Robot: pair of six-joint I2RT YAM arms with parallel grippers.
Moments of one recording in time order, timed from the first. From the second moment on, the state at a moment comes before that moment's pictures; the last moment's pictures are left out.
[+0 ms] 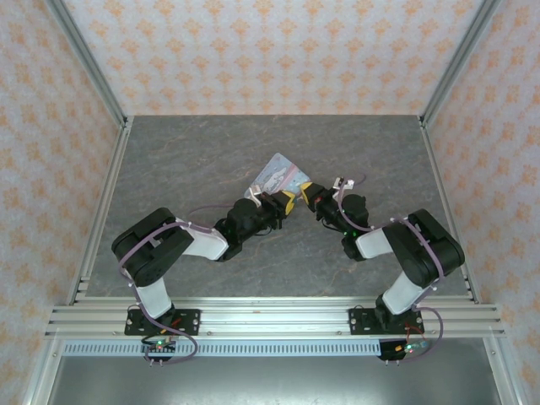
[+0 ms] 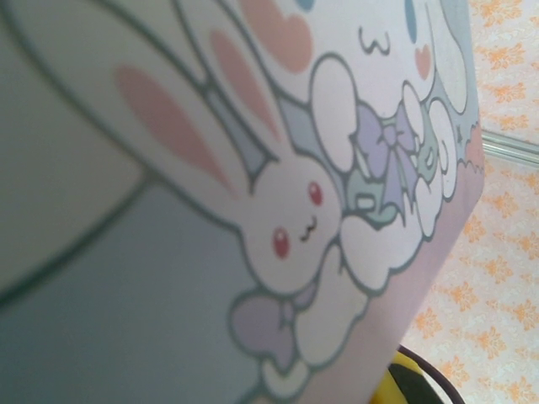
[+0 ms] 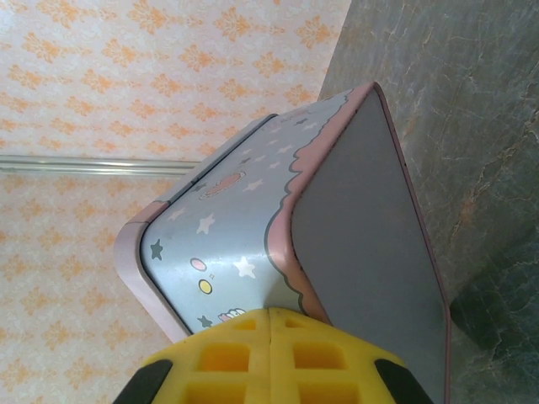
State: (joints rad) left arm -0.75 1.76 0.65 0.99 0.05 -1.81; right arm 0.44 1.64 0.40 1.17 -0.28 1.46
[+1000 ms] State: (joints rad) left arm -0.78 1.77 0.62 1.01 -0.04 -1.83; right arm 0.57 1.47 0.37 1.01 -0.08 1.43
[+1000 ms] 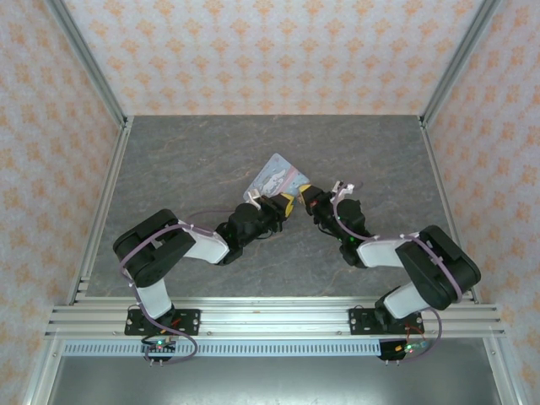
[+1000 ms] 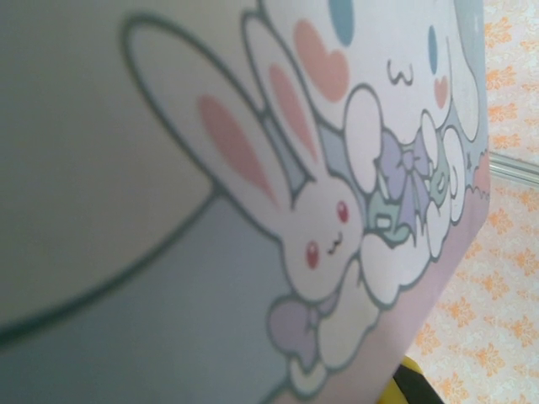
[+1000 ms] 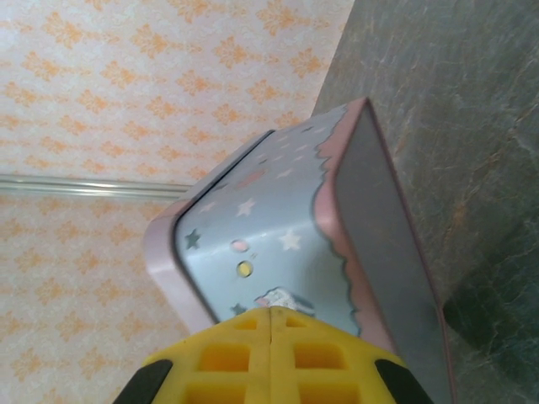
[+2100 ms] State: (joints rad) left arm -0.59 1.77 0.87 0.41 0.22 -1.31; right arm 0.59 1.27 0.33 0.49 -0.20 1.19
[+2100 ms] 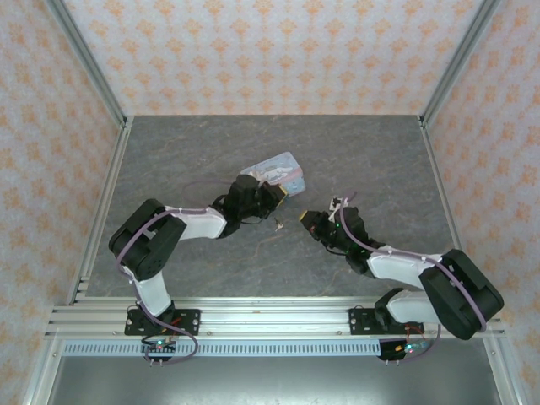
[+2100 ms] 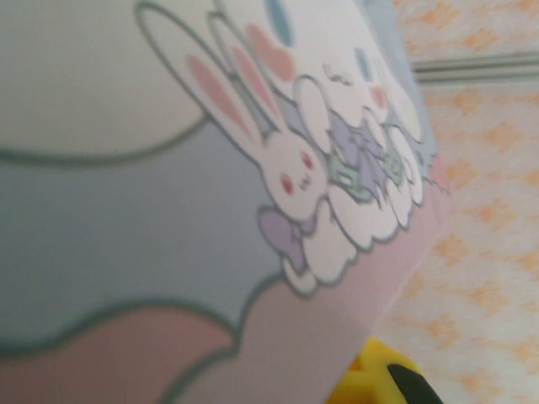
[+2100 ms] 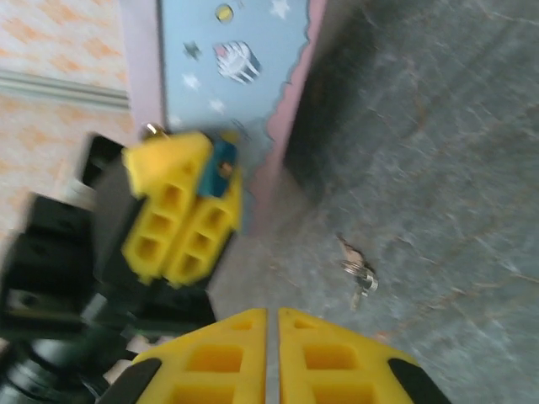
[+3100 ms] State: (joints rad) left arm -0.50 1.84 0.96 0.08 0.29 -1.02; right arm 0.71 1.70 0.86 -0.11 -0.15 0.74
